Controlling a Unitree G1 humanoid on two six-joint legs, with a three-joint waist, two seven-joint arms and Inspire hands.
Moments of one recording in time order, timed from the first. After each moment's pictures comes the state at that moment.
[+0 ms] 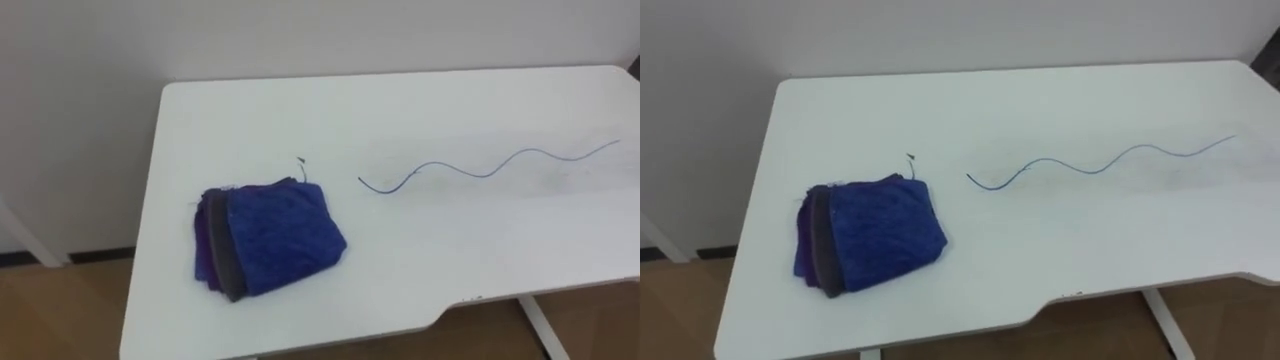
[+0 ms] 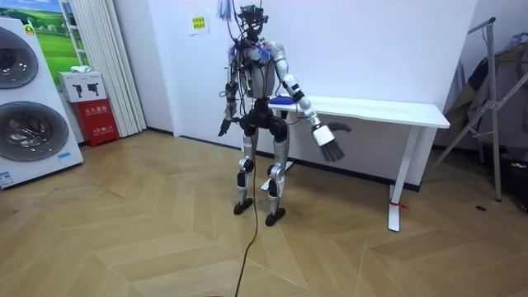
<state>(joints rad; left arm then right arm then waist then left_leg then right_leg) 0.29 0.22 0.35 0.97 0.26 0.12 0.31 0.05 -0.43 -0.56 1.11 0.34 0.12 -0.50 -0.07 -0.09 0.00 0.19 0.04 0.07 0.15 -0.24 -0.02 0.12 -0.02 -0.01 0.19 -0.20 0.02</state>
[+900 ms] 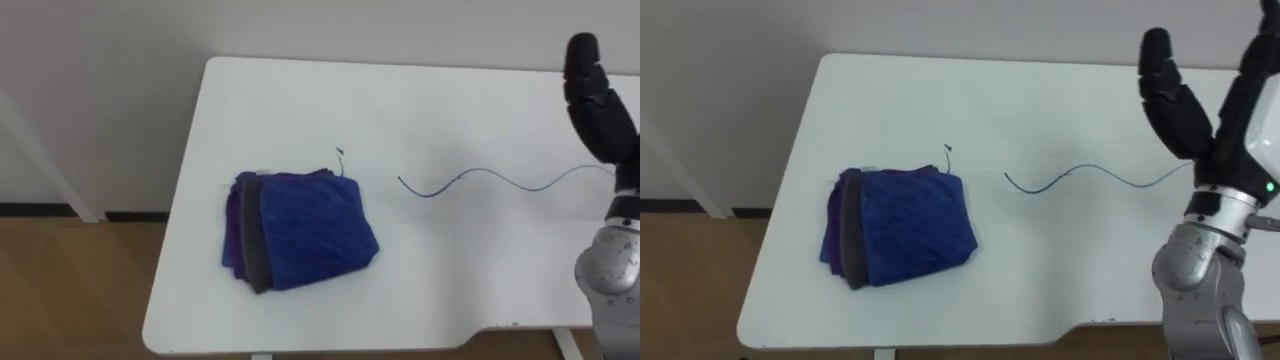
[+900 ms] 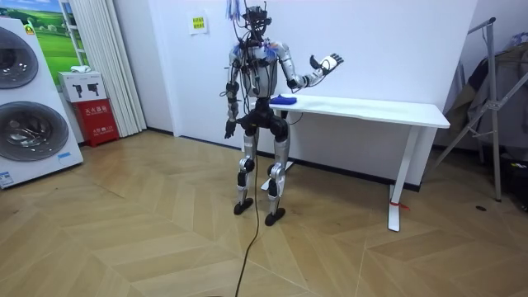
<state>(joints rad) 0.26 0.22 0.15 0.94 0.27 0.06 0.26 0.00 -0.39 -0.09 -0.02 -0.59 -0.01 -0.55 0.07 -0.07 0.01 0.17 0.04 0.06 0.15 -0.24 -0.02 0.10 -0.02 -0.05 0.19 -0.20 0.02</state>
